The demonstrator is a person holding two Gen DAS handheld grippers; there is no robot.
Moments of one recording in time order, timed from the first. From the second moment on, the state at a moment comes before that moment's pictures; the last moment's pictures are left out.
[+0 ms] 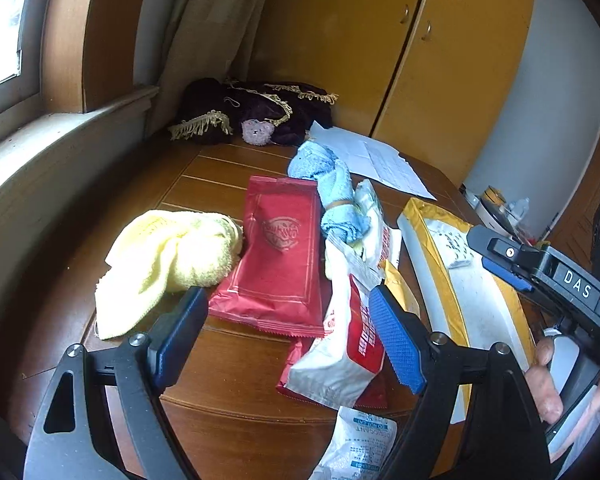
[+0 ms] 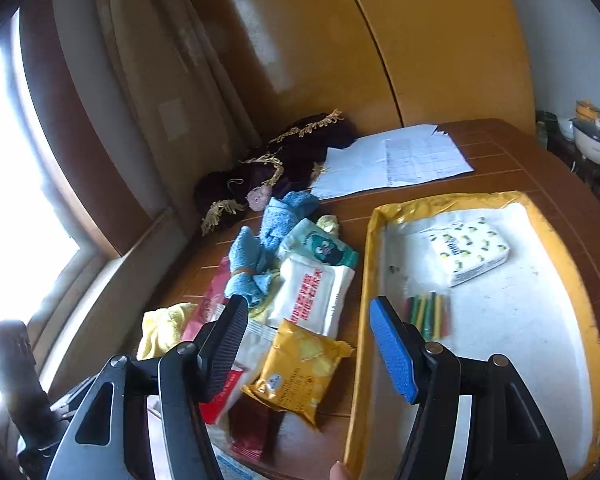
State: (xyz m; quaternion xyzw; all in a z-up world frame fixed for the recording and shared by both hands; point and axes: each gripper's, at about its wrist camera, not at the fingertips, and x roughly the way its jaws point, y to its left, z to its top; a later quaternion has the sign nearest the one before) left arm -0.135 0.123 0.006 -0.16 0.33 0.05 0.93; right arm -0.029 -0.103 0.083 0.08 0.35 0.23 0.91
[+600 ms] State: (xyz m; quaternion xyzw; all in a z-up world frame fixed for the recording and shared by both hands) left arm -0.159 0.111 0.007 -0.15 0.37 0.04 0.92; right arm -0.117 -0.078 0.034 0.04 0.45 0.40 0.80
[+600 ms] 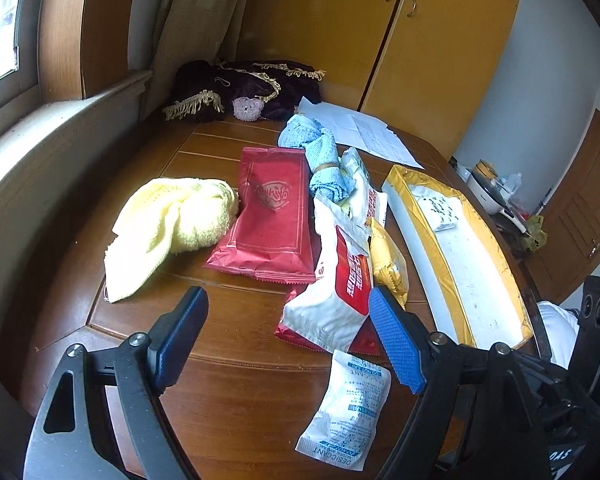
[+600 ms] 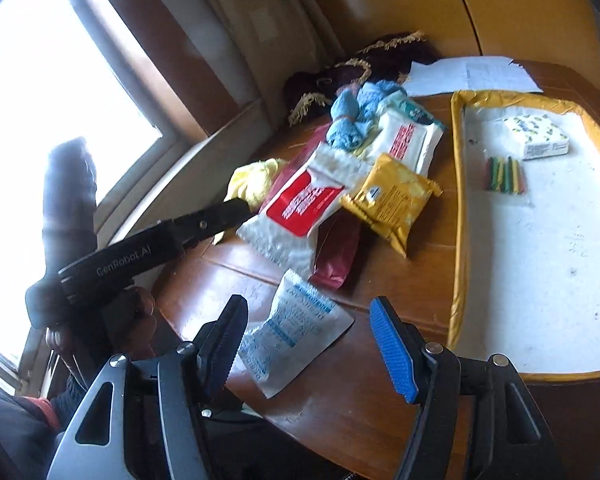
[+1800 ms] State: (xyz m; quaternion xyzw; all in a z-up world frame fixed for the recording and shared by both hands) left arm -0.168 0.134 0.008 -0.18 0.35 0.06 0.92; right arm -0.114 -0.017 0.013 -0.06 0.52 0.35 0.78
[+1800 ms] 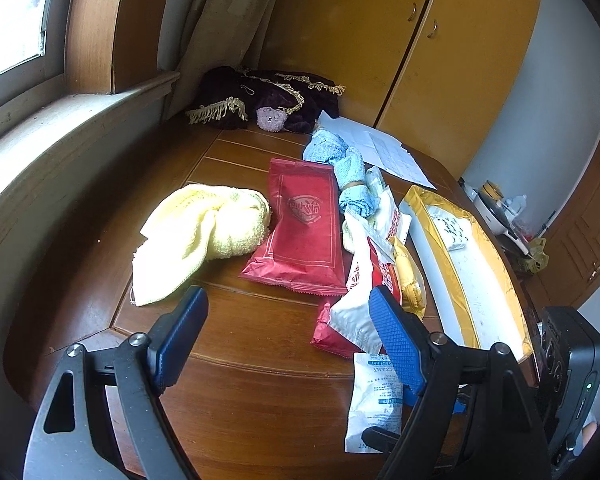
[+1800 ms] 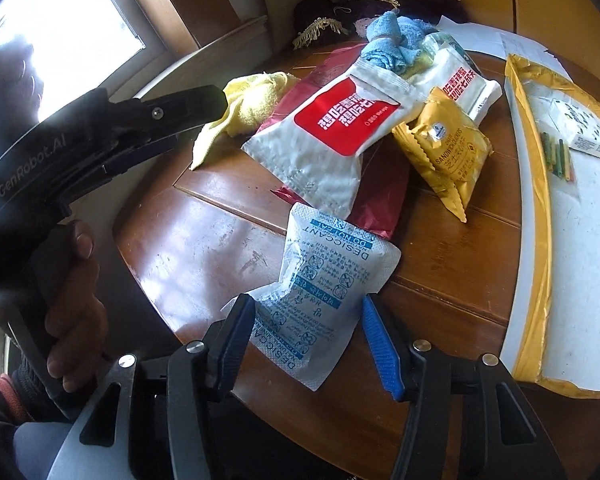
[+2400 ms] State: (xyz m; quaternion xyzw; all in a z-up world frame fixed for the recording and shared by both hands) left arm -0.149 0.116 0.016 -0.16 0.34 0.03 0.92; right arm -0.114 -0.021 0.011 -0.09 0.50 0.33 0.80
